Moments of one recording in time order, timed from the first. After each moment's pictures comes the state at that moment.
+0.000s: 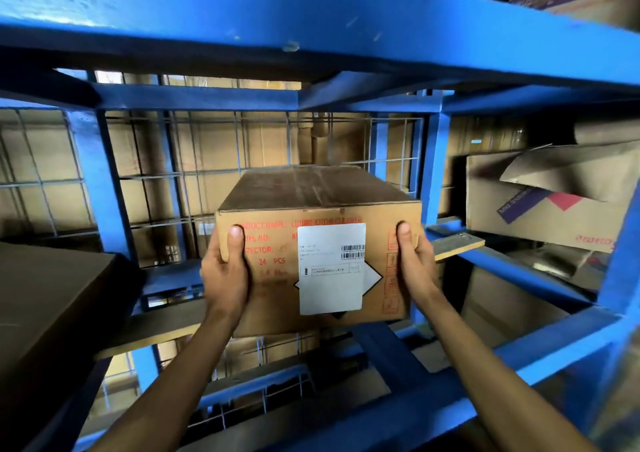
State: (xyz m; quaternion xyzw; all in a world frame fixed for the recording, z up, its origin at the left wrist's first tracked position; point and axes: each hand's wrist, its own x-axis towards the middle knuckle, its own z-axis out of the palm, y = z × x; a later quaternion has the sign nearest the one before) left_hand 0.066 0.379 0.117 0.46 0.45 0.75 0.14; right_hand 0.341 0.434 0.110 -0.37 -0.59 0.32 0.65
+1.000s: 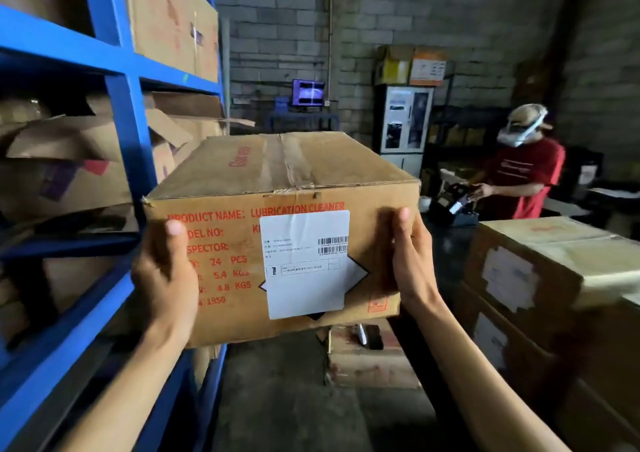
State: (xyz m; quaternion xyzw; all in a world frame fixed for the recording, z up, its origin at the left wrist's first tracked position) left_hand 0.457 0.150 0.116 0.63 0.18 0.56 0.51; right_hand 0.600 -0.080 0.120 -0.62 -0.29 -0.19 0.70
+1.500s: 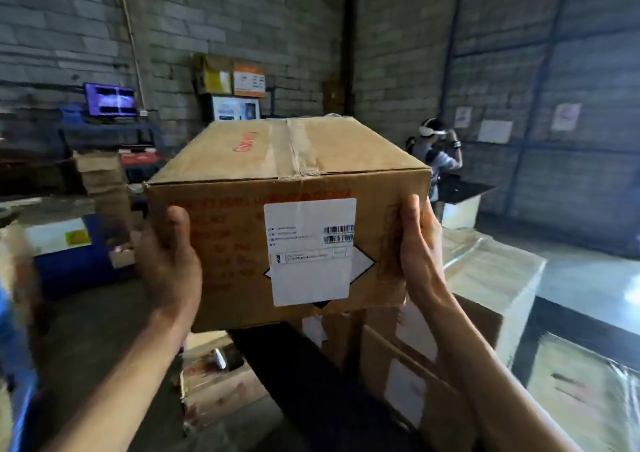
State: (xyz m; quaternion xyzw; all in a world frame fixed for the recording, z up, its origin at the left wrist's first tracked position) left_hand 0.574 -0.098 0.146 0.63 -0.11 0.42 0.65; right_hand 0.565 -0.374 0.149 -0.65 -0.11 -0.41 0.62
